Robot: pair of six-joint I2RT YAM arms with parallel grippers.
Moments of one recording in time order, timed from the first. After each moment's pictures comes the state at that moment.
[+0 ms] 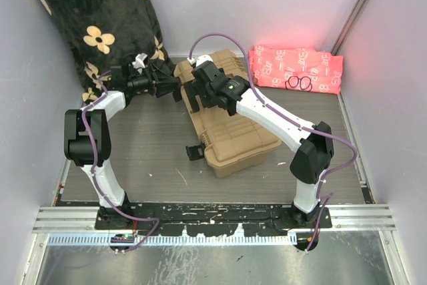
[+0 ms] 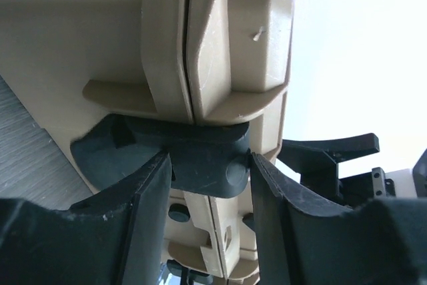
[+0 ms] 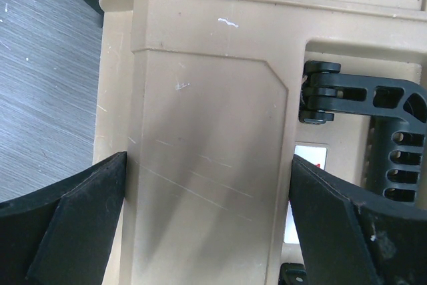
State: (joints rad) left arm -0.01 1.88 1.27 0.21 1.05 -1.07; right arm 0.82 1.86 1.78 -0.76 0.30 0.23
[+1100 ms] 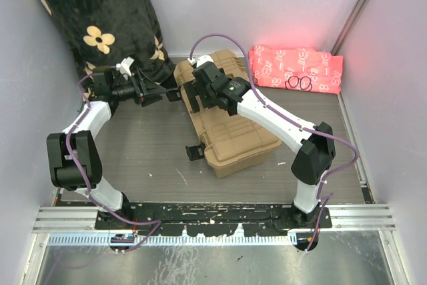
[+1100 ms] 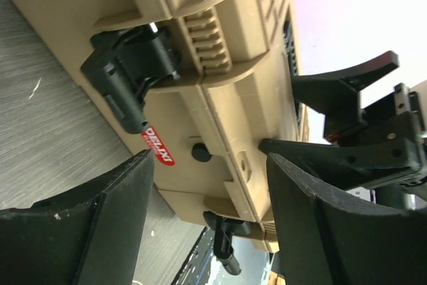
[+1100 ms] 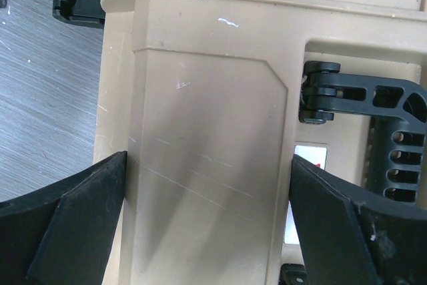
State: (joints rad) left arm 0.09 1.61 1.12 0.00 1.09 -0.74; right arm 0.82 1.85 1.75 -0.74 0.30 0.23
